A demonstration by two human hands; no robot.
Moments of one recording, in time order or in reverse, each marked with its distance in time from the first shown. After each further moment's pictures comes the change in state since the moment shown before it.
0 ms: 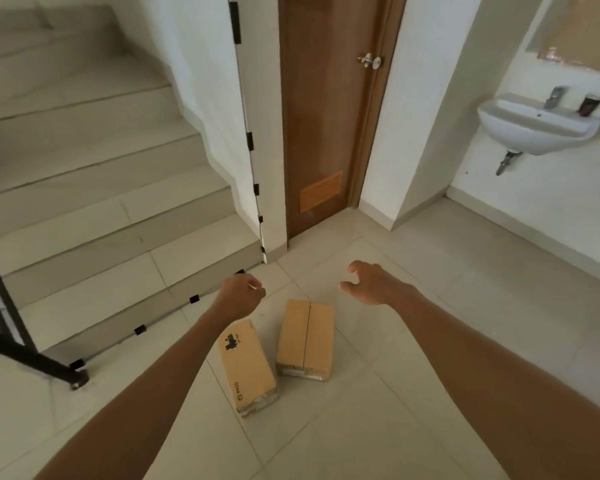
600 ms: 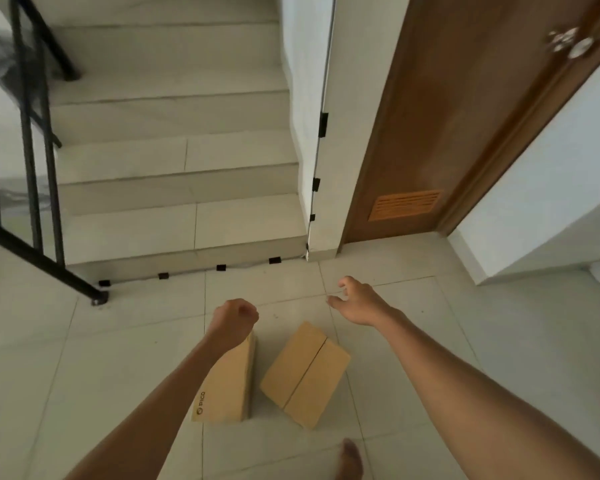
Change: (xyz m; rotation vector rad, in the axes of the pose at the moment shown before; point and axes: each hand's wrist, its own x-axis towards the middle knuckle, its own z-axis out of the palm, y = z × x) left_hand 0.200 0.003 0.075 -0.337 0.199 -0.526; right_hand 0.342 0.001 -0.021 -0.059 -0.325 -0.263
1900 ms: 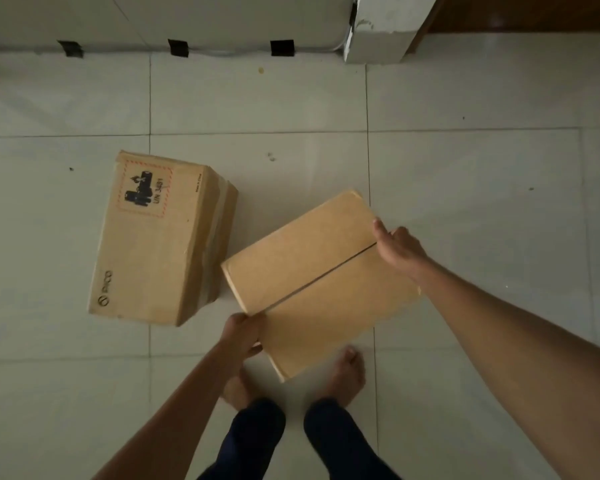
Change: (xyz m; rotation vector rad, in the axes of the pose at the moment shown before) left_hand 0.154 -0.319 0.381 -0.667 -0.154 -0.941; right_hand 0.323 0.290 0.304 -0.022 -0.168 0.422
